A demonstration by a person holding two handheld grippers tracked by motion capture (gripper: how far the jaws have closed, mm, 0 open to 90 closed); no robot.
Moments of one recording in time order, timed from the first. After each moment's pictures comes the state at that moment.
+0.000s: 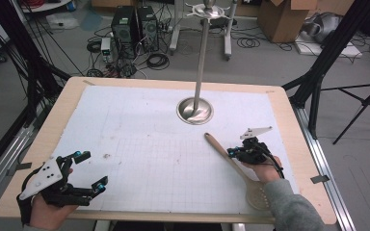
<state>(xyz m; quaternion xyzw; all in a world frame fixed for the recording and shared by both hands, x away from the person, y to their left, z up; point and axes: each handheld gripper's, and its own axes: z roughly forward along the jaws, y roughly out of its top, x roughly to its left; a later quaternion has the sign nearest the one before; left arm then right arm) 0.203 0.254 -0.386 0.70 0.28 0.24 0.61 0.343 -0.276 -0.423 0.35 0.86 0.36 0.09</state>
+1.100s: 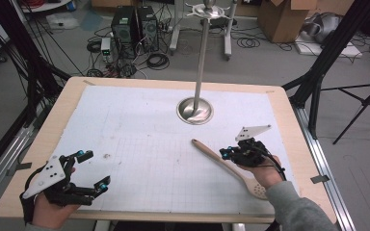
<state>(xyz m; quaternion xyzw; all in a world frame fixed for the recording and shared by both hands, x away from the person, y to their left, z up) 0.206 0.248 -0.385 0.71 0.27 0.24 0.61 0.314 -0.248 -0.375 0.31 0.86 0.39 0.09</state>
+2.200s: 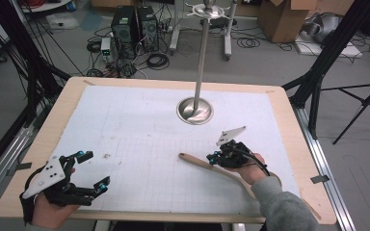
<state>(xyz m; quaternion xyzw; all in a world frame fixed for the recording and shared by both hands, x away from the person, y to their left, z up) 0.206 0.251 -0.387 0.71 0.27 0.24 0.61 0.328 -0.217 -0.401 0.24 0.90 0.35 0.06</state>
